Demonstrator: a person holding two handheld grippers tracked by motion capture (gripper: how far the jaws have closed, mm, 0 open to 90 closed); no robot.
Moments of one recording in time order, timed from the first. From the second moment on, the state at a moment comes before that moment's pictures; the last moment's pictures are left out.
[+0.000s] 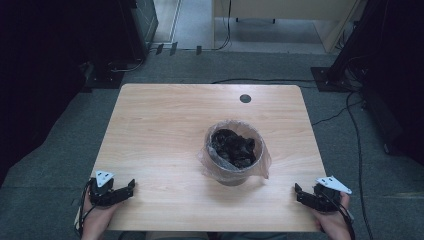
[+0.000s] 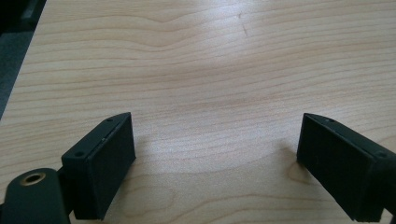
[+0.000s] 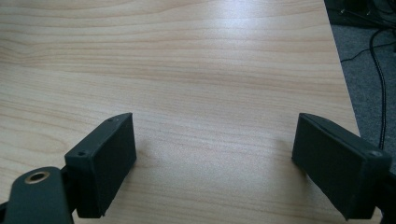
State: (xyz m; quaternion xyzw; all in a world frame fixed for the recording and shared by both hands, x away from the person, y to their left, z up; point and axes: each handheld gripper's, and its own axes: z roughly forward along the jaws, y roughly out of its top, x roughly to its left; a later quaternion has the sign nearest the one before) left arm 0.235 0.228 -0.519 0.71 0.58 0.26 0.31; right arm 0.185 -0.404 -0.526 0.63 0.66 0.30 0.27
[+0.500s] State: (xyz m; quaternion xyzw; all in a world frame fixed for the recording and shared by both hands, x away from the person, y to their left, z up) left arm 0.235 0.229 -0.519 0.71 0.58 0.26 0.31; right arm 0.184 -0.395 -0.505 0.64 0.60 0.36 0.30
